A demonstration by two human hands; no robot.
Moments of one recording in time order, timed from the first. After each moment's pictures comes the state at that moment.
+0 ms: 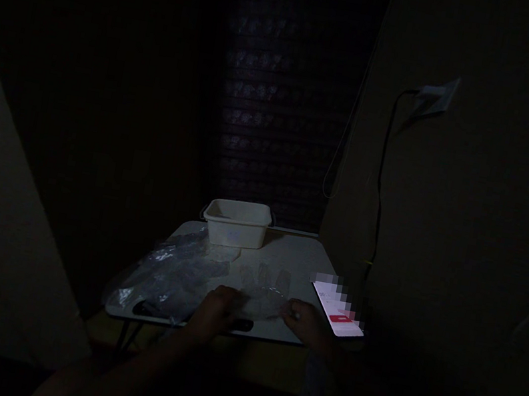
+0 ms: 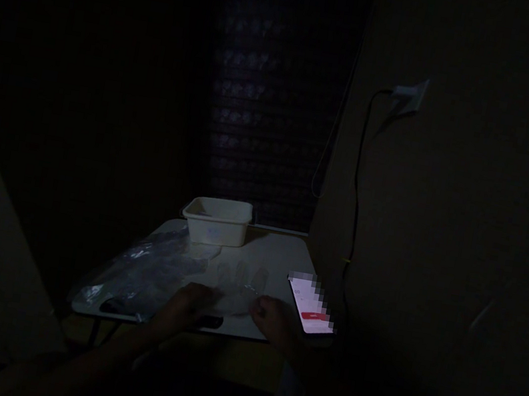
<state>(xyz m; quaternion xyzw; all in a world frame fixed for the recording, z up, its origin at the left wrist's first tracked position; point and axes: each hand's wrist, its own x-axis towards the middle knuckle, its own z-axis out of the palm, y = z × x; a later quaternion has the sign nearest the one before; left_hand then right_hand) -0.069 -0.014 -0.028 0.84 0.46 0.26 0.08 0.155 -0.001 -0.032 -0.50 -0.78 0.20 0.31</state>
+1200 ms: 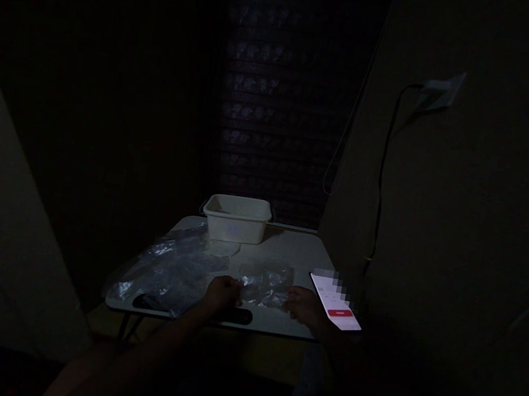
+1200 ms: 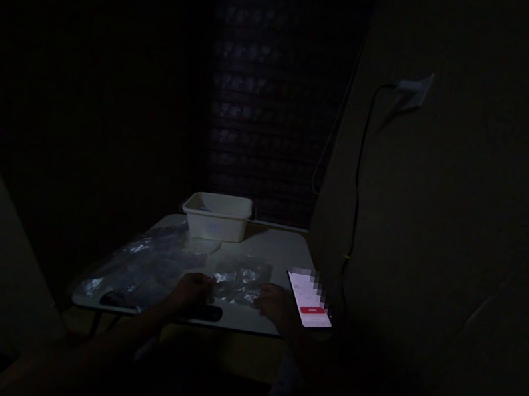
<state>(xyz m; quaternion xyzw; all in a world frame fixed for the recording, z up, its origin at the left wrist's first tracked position) -0.048 0.018 -0.043 0.50 0.57 0.46 0.47 0.154 0.016 -0.030 -0.58 -0.58 0.46 0.34</state>
